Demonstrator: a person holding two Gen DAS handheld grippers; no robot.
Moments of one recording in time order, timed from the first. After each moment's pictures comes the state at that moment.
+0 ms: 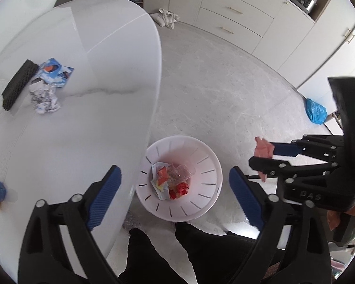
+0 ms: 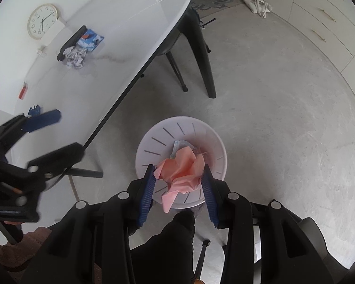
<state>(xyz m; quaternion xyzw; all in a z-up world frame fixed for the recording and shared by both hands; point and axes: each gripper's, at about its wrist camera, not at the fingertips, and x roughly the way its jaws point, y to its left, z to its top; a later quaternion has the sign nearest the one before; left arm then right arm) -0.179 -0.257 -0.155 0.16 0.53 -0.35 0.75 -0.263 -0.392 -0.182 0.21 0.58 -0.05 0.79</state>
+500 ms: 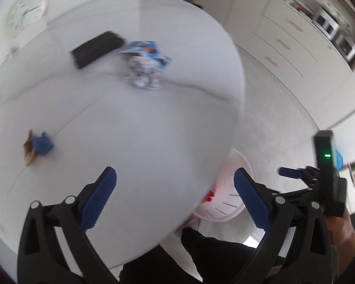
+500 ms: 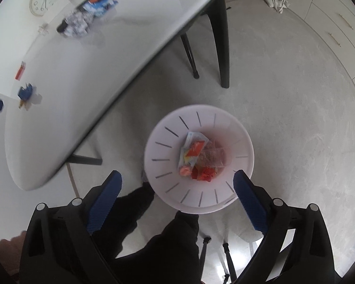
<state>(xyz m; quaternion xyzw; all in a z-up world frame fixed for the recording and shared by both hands) -0.135 -0.131 -0.128 0.07 0.53 -0.22 0.81 -0.219 -0.342 -0.219 0.19 0.60 -0.03 0.78</state>
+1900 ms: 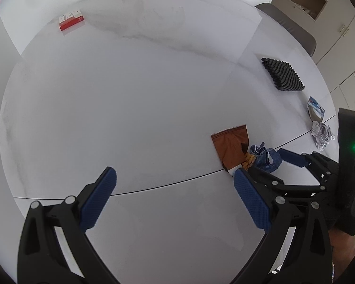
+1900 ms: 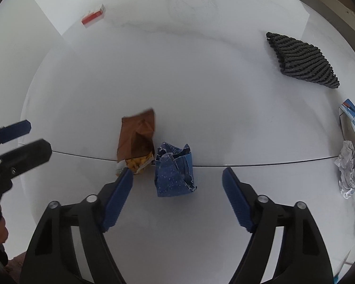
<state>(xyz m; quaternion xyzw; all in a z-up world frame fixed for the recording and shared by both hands) -0.026 0.175 -0.160 -0.07 0.56 -0.04 0.83 0.021 -0.006 -0.181 -0.01 0.57 0.15 0.81</state>
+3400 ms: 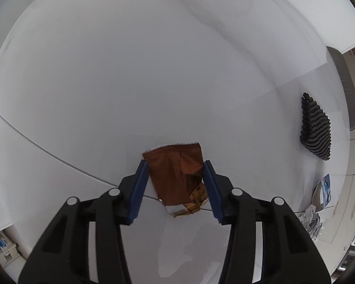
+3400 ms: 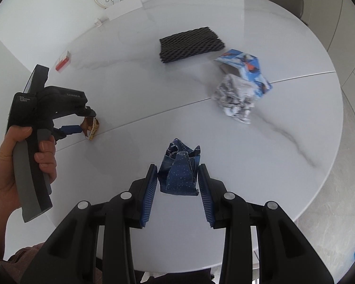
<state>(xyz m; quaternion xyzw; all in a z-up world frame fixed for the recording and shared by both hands) 0.031 0.100 -0.207 -0.25 0.61 0.15 0.74 -0.077 -0.177 -0.134 0.10 0.53 0.06 0.84</state>
